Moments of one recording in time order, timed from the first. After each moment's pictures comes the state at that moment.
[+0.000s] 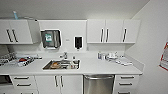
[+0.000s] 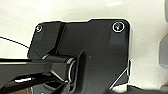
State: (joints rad) left arm 1.49 2.73 -2.41 -0.02 -0.05 0.00; right arm -1.51 2.70 -2.33 0.08 0.00 -0.16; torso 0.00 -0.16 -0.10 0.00
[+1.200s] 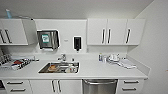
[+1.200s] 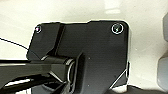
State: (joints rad) left arm 1.49 2.73 -2.41 -0.02 -0.05 0.00; right arm -1.50 2.70 -2.33 0.08 0.00 -0.17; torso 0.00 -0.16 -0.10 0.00
